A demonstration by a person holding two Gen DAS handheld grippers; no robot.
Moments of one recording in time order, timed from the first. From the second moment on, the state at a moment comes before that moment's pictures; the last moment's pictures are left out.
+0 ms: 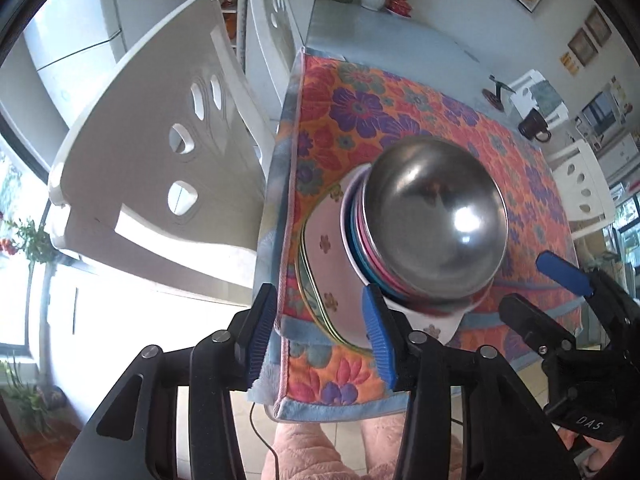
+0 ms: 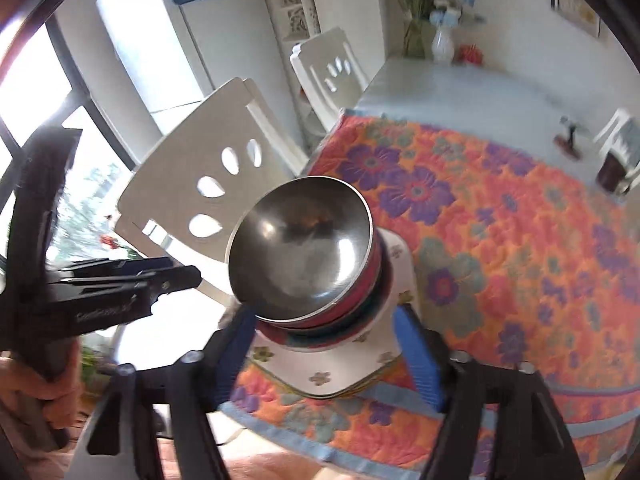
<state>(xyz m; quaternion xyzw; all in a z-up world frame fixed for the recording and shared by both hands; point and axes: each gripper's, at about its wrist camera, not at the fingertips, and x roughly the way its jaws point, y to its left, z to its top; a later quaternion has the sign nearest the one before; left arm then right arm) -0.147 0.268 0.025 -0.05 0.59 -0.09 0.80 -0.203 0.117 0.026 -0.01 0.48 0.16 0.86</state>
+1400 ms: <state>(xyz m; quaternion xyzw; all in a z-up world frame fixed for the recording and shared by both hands) -0.156 0.264 0.007 -0.03 0.58 -0.08 0.81 -0.201 0.129 0.001 -0.05 0.47 0.15 0.87</state>
